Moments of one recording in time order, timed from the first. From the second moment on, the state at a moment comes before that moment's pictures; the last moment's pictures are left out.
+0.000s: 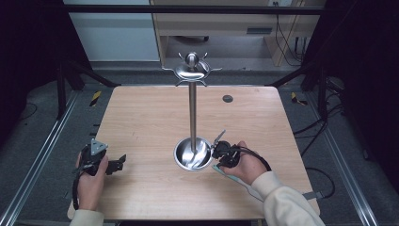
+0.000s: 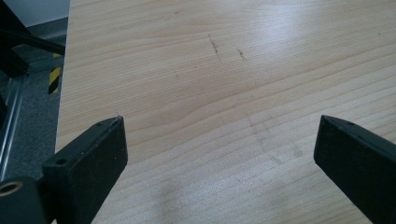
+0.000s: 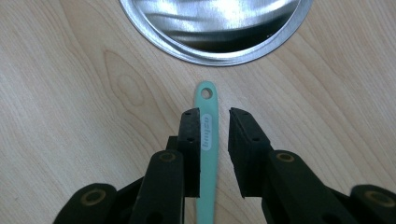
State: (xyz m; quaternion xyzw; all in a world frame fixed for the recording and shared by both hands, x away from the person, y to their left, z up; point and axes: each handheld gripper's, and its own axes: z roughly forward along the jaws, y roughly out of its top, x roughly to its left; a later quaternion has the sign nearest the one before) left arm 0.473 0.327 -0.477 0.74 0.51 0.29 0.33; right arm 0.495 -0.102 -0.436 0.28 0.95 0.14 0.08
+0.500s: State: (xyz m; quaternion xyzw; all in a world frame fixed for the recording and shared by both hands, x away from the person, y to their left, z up) left arm 0.474 0.326 -0.478 0.75 0.50 0.28 0.32; right arm 0.507 -0.095 -0.447 0.28 0.95 0.11 0.06
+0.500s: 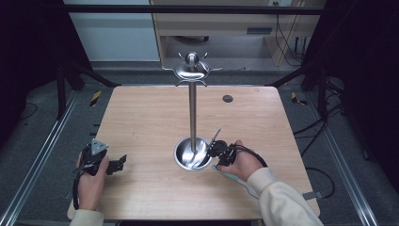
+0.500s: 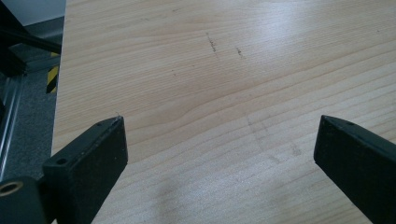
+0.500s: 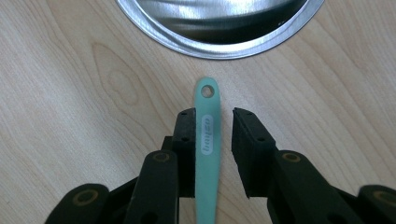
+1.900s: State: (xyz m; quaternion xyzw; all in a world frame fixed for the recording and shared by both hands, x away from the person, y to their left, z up) left arm 0.474 0.325 -0.479 0.75 0.50 0.28 0.32; right arm 0.508 -0.095 -0.465 0.29 0.95 0.08 0.03
